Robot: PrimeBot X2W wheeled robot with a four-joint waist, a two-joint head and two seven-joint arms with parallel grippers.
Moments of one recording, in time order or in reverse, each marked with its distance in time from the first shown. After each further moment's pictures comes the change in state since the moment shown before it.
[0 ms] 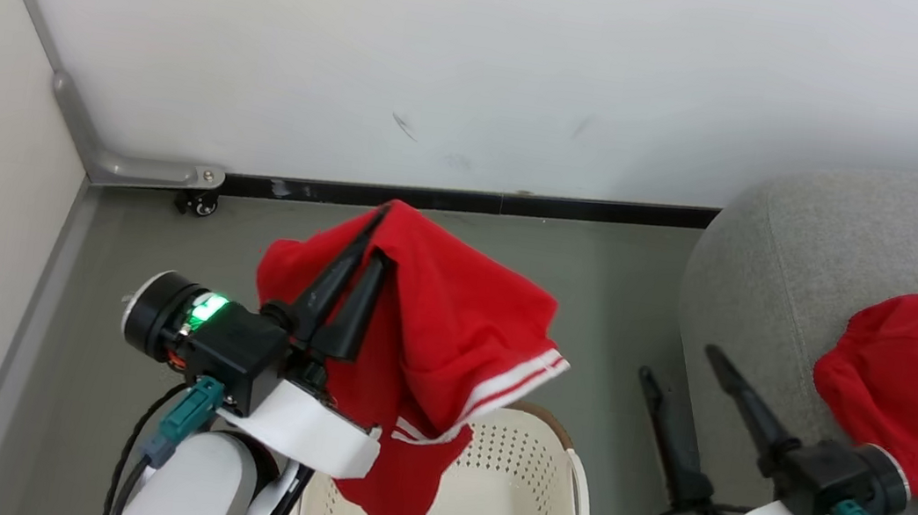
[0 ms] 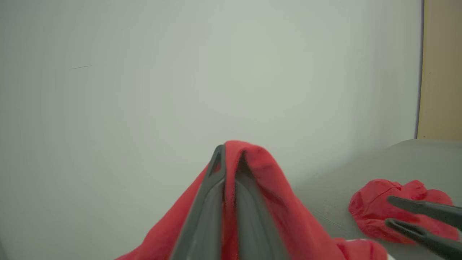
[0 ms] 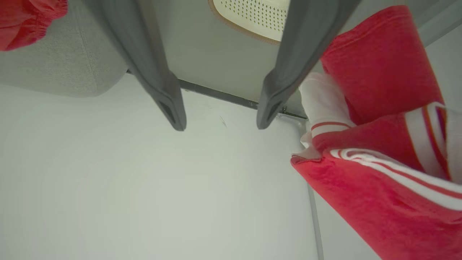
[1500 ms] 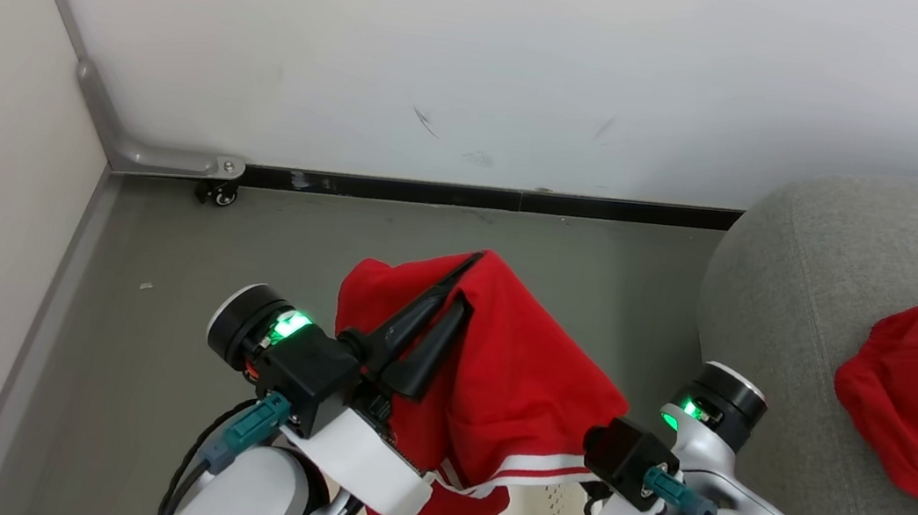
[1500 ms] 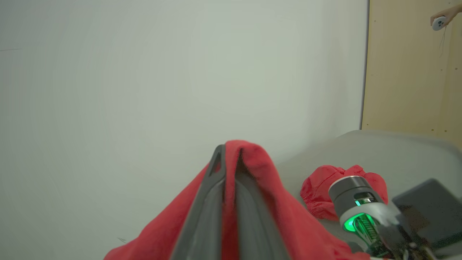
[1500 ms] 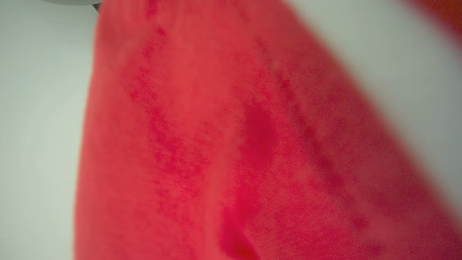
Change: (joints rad) left arm -0.029 -0.010 -0.136 0.024 -0.058 -0.077 -0.002; right arm -0.337 -0.127 0.569 0.150 -0.051 0.000 0.072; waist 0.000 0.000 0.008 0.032
